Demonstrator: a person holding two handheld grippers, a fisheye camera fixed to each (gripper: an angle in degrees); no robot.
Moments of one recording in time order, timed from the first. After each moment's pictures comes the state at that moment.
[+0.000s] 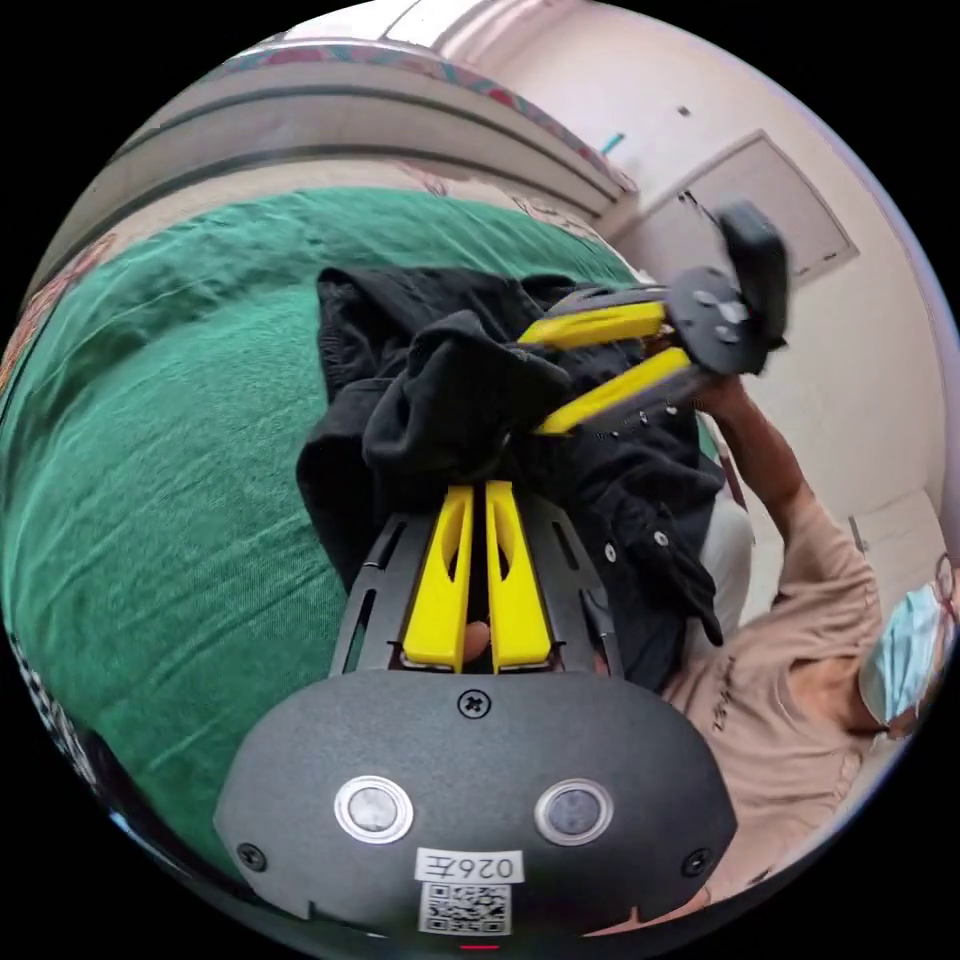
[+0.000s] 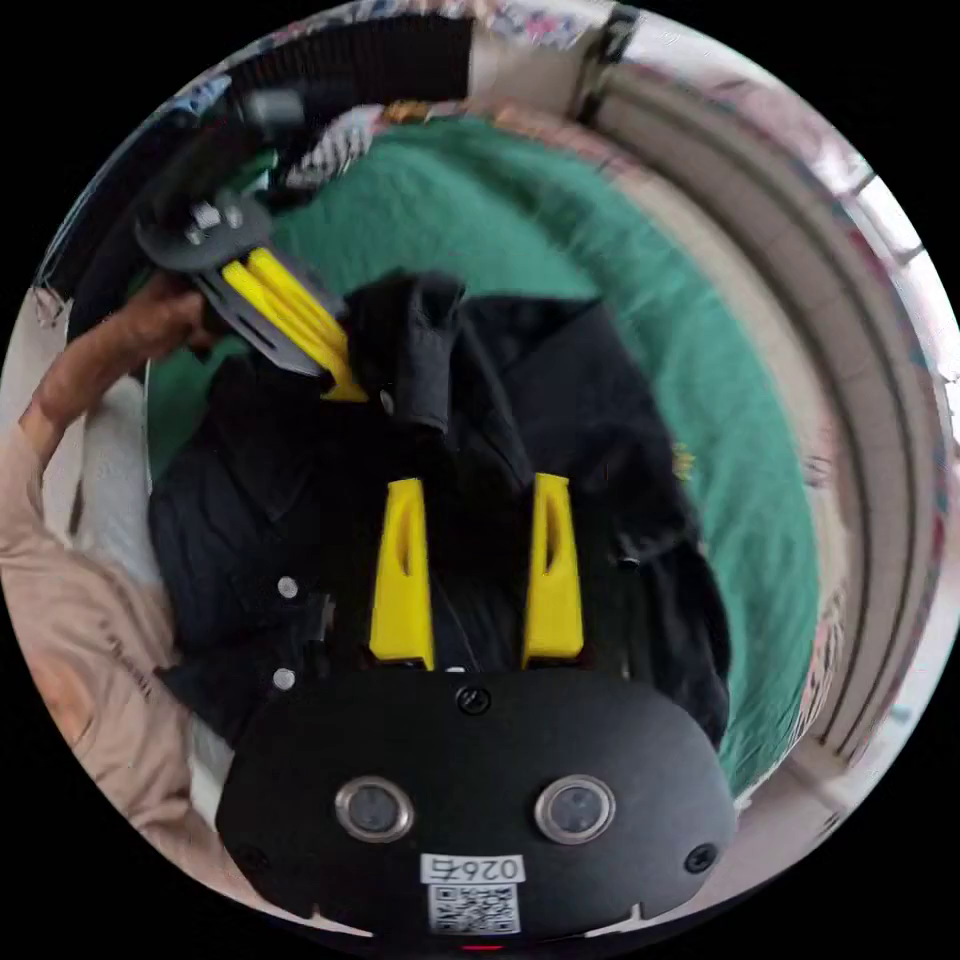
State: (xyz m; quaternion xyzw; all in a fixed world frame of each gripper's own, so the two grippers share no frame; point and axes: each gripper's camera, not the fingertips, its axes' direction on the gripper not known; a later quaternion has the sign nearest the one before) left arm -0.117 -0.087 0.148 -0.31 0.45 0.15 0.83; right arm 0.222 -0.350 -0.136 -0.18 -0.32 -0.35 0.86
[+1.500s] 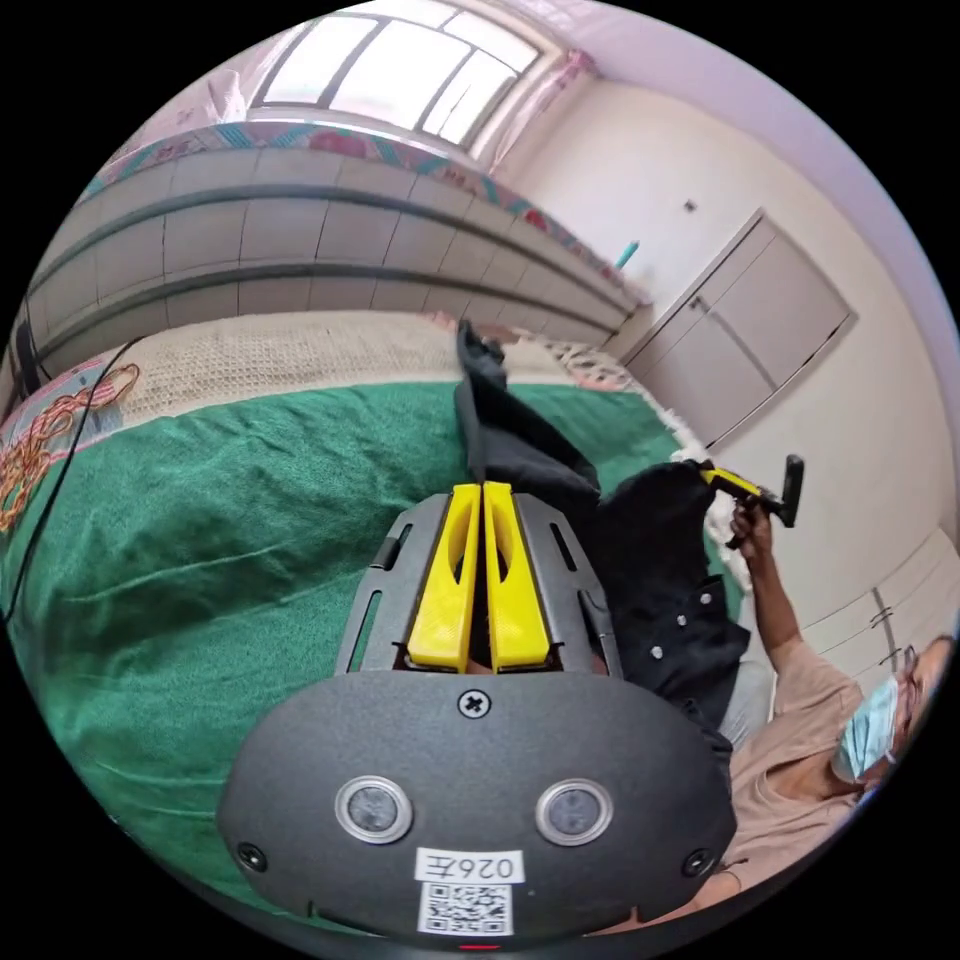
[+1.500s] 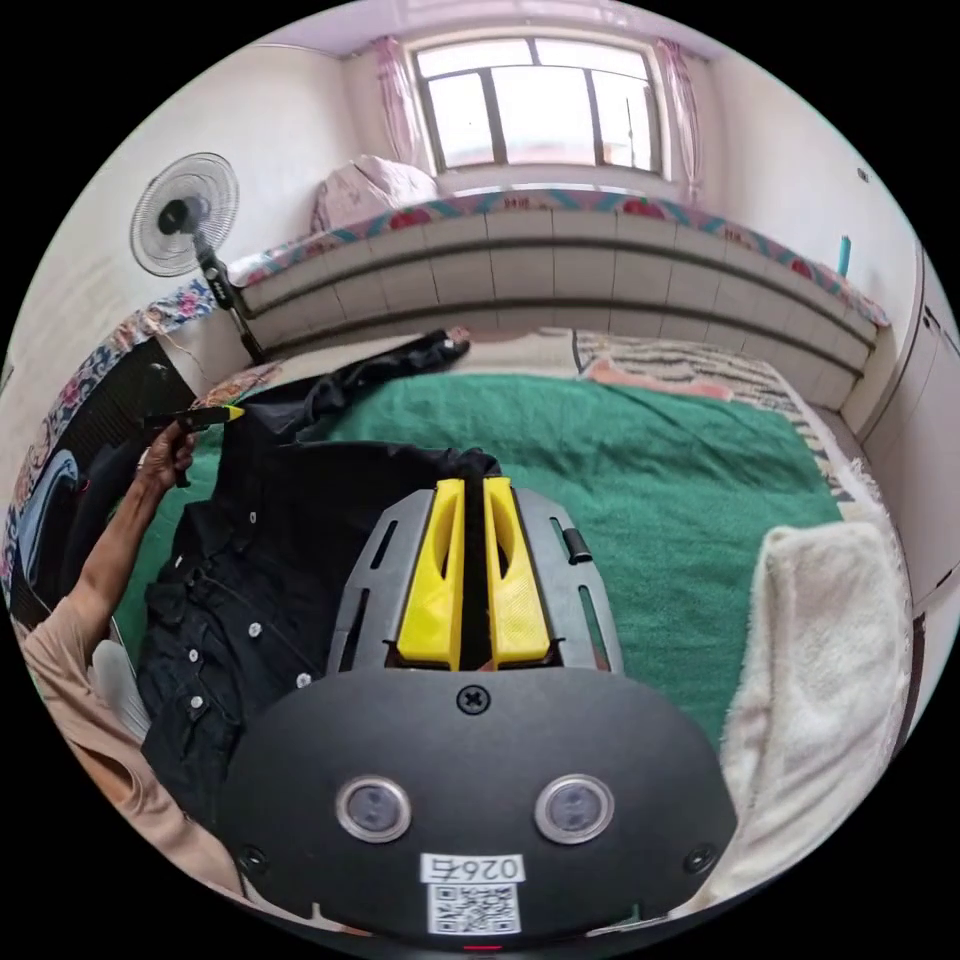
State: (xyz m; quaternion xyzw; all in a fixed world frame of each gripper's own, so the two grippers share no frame) left arm -0.123 -0.230 0.233 -0.16 0.43 0.06 0.89; right arm 0.587 -0.105 -0.122 -0.04 -0.22 0.13 0.97
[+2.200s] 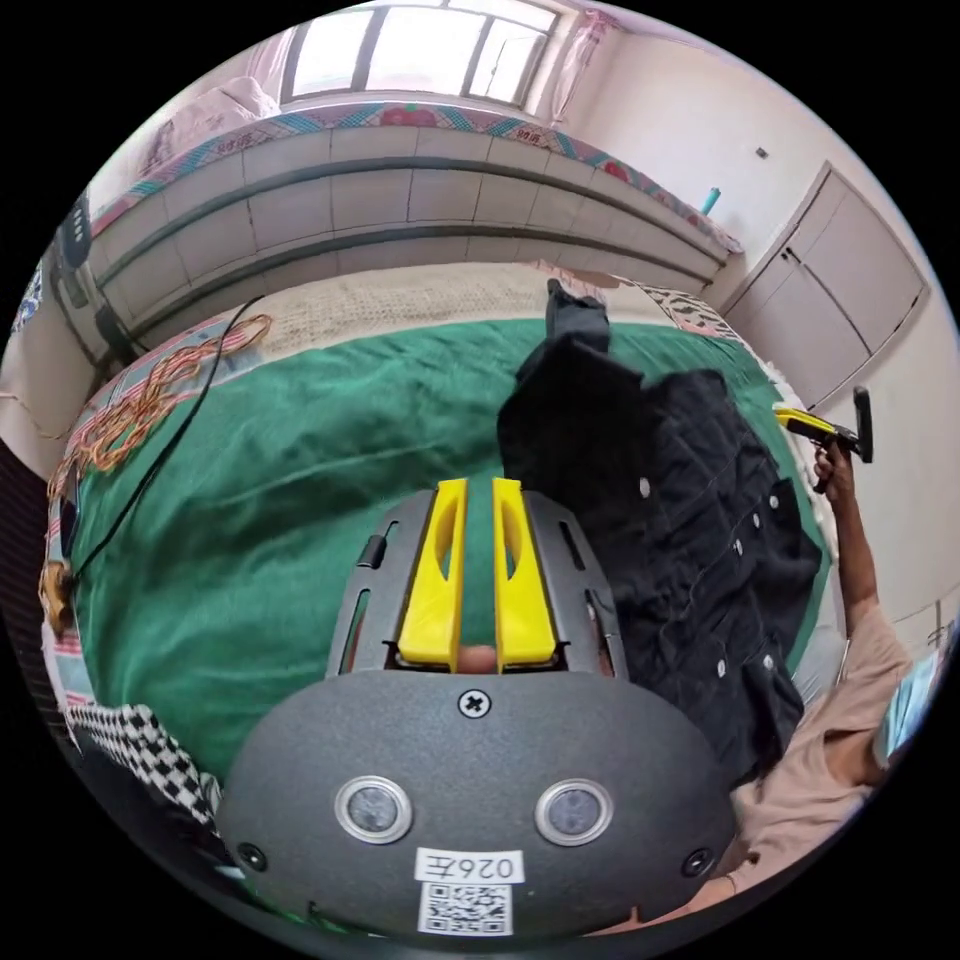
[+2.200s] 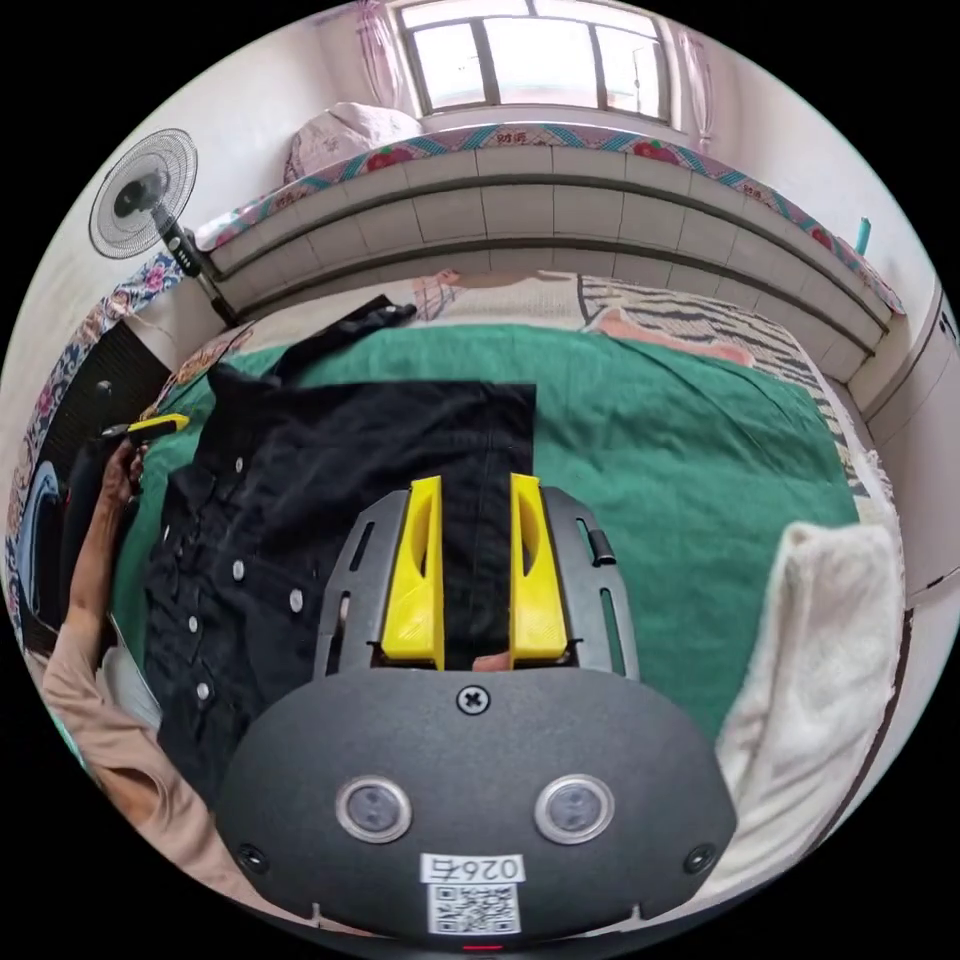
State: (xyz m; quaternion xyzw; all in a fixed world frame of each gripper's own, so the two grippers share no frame) left arm -0.210 -0.177 0.225 -0.22 0.28 0.11 0.93; right arm 0.566 -0.132 -0.032 -0.13 -0.22 0.12 0.96
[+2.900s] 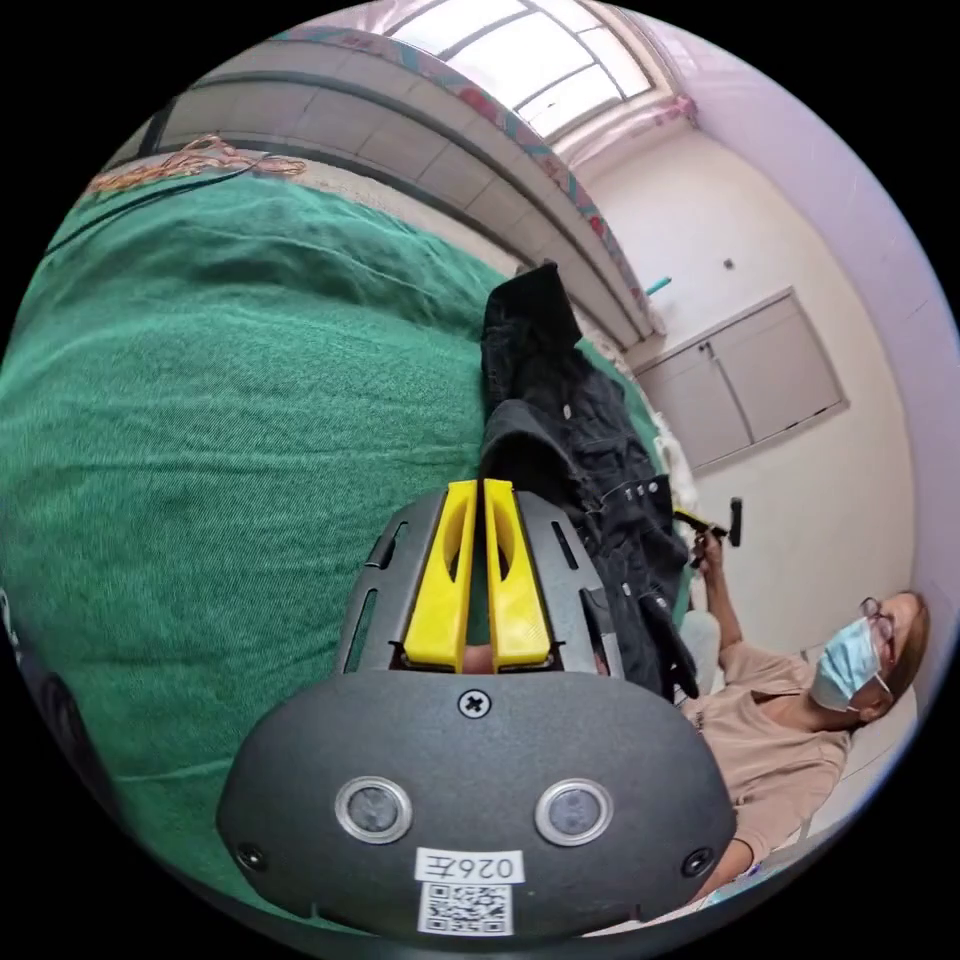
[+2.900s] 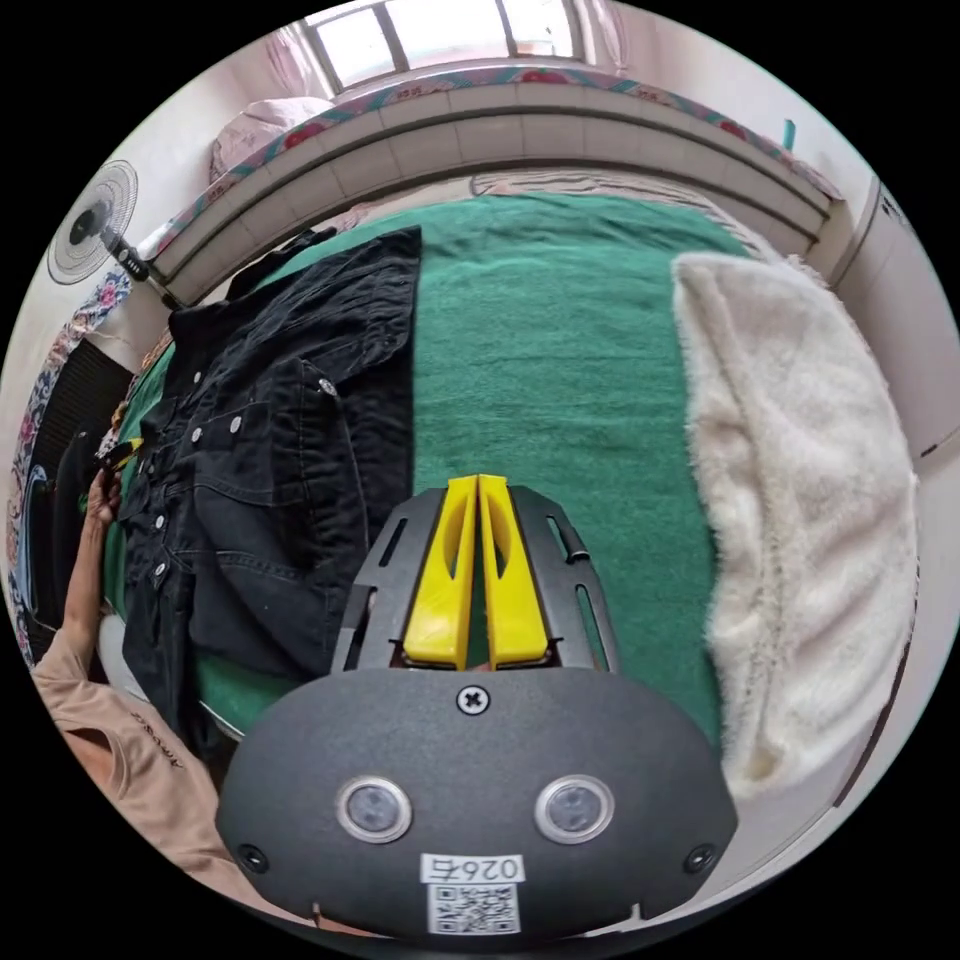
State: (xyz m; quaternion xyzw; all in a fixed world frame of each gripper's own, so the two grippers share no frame) left arm -0.331 -0.016 0.215 -0.24 0.46 -0.06 0.85; right arm 0.582 0.038 -0.050 -0.21 -0.19 0.19 0.94
